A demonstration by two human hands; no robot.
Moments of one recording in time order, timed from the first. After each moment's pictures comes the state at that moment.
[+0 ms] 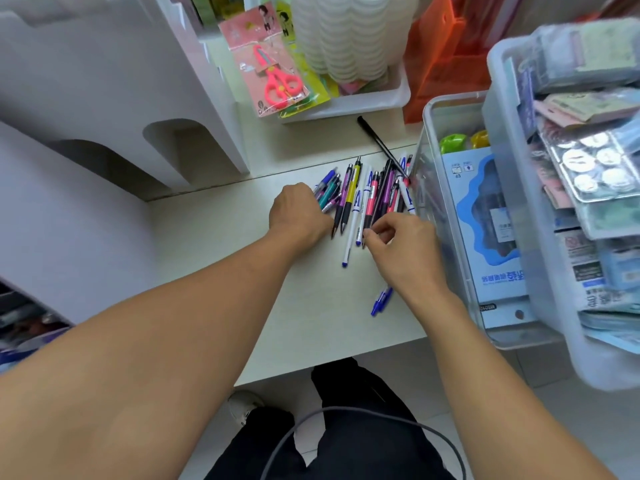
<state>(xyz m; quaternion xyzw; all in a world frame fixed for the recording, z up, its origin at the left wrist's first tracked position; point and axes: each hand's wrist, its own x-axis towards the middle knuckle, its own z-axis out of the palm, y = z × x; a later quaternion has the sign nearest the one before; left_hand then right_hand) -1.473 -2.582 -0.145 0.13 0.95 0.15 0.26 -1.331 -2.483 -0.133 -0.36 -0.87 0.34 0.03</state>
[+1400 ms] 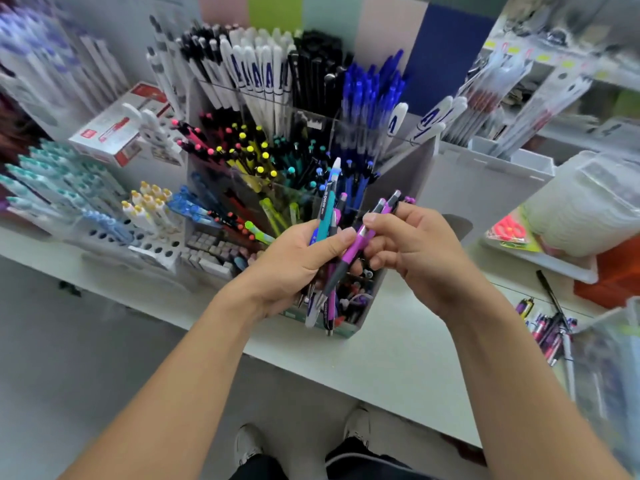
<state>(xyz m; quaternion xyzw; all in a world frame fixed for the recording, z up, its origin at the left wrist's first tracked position) -1.442 -2.958 0.045 0.02 0.62 0.75 0.25 -1.450 -2.790 0.072 -0.05 -0.68 0.71 -0.14</state>
